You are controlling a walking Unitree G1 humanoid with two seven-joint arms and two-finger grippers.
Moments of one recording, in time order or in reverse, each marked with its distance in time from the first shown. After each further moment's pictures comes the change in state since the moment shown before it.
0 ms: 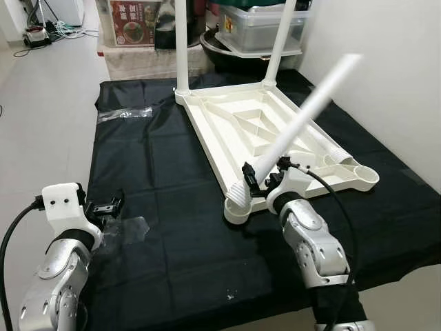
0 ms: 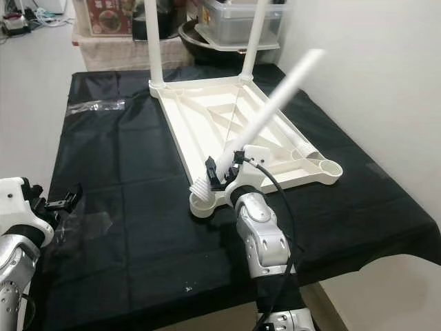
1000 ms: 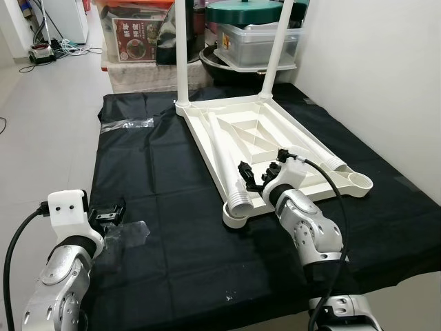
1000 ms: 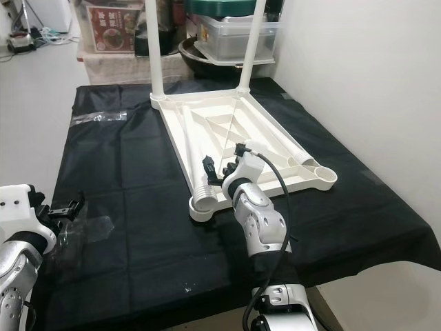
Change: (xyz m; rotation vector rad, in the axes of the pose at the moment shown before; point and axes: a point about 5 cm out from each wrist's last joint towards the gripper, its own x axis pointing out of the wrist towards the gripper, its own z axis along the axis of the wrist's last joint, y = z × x) left arm 0.001 -0.001 0.000 0.038 -0.003 0.007; right arm 0.028 -0.006 0.003 0.162 0.117 -0.006
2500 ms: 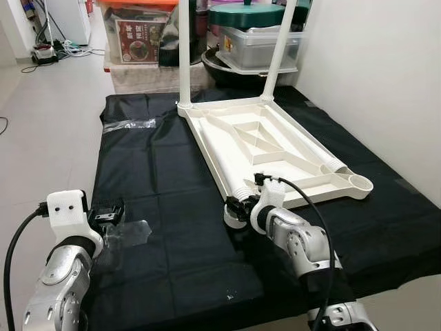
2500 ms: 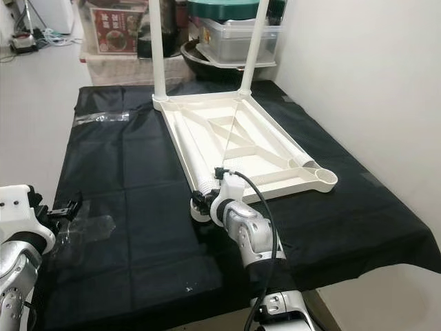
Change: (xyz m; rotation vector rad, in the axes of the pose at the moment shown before) left arm 0.000 0.001 0.000 0.012 0.001 0.025; right arm -0.006 0.012 -0.043 -0.051 0.287 0.103
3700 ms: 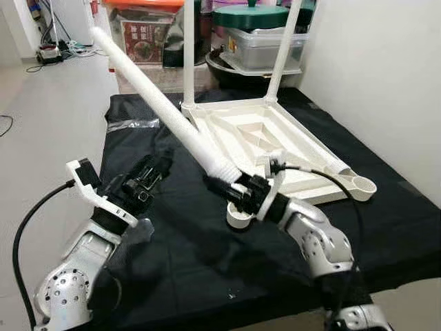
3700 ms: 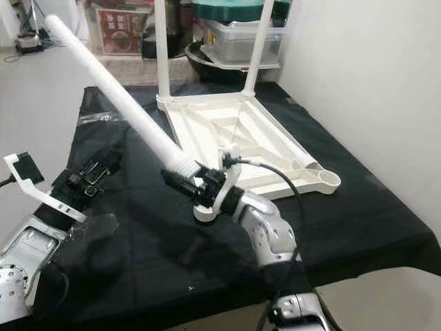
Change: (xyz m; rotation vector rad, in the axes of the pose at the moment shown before) left arm -0.005 -0.070 0.059 -0.809 -0.192 -0.810; right arm -0.032 0.017 0.021 -0.099 -0.315 0.806
